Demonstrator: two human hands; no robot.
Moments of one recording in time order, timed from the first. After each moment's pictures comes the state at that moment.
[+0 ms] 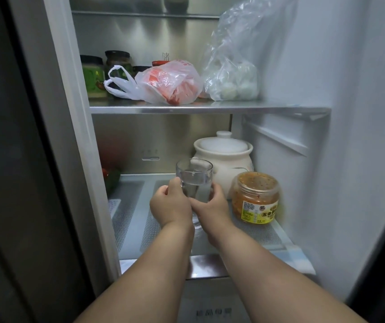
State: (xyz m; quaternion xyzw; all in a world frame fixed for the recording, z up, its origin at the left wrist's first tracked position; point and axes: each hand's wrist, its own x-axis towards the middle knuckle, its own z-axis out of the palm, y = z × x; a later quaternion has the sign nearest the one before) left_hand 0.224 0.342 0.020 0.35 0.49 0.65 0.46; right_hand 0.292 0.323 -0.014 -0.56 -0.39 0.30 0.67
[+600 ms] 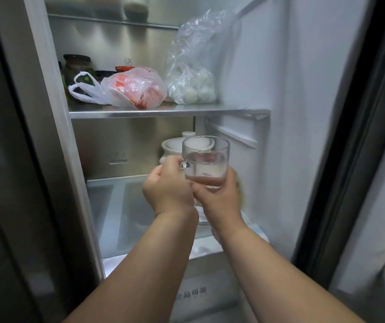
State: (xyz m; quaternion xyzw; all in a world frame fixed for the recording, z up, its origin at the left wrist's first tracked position) left_hand 0.222 0.242 0.095 0.30 0.31 0.64 0.64; right_hand 0.295 0.235 0.031 -0.55 -0.36 0.17 0.73
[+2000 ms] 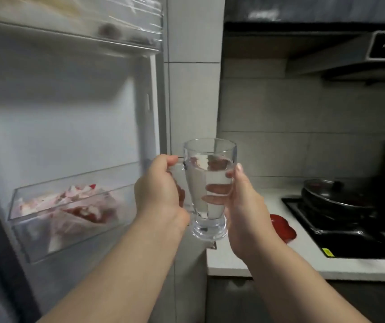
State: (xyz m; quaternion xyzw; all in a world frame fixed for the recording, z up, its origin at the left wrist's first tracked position) left_hand 0.220 -0.187 0.116 0.43 0.06 0.02 0.90; right_hand 0.191 -0.289 0.069 -0.62 0.07 -0.22 0.75
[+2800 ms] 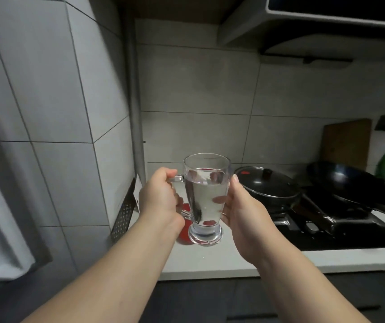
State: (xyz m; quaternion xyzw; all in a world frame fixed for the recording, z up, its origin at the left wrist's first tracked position) left_hand 0.240 -0.534 0.038 0.45 0.12 -0.08 0.88; right_hand 0.170 -0.653 0.010 -0.60 0.13 -0.11 0.78
